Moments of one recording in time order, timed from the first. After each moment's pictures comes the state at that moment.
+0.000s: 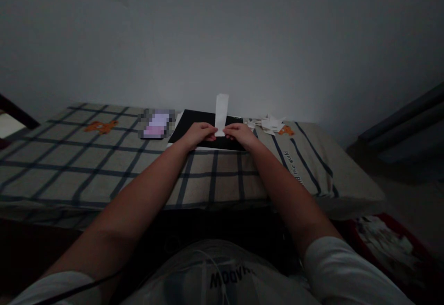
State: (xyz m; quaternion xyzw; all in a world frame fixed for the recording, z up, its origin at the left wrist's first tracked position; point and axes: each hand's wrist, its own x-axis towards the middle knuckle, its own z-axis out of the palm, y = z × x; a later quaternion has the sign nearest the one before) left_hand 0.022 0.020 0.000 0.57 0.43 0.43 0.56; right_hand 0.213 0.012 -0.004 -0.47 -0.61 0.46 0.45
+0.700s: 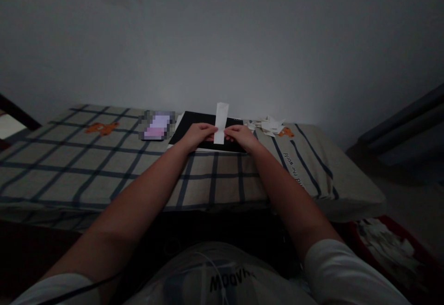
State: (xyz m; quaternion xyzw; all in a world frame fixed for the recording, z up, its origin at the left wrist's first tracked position) left_hand 0.022 0.019 0.000 0.55 0.43 0.45 0.56; right_hand 0.214 0.010 -0.001 -0.46 -0.61 0.46 0.45
